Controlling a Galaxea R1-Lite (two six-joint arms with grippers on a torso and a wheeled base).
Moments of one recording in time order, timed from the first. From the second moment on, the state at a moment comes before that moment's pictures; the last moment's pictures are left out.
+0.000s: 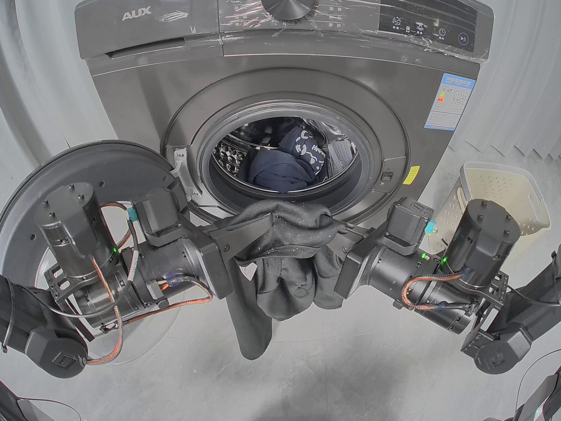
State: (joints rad) left arm -0.63 1.61 -0.55 -1.13 -0.30 -0.26; right arm 0.80 1.80 -0.63 -1.30 0.02 0.13
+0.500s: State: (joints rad) left arm -0.63 1.67 -0.49 -1.13 -0.29 -0.25; right arm 0.81 1.74 -0.63 -1.31 0.02 0.14
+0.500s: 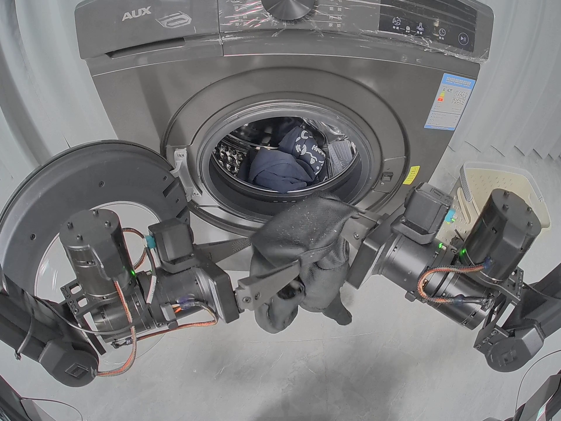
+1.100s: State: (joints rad) left arm -0.63 1.74 -0.35 -1.15 -0.31 -0.17; right arm 0.80 1.73 -0.72 -1.30 -0.02 0.14
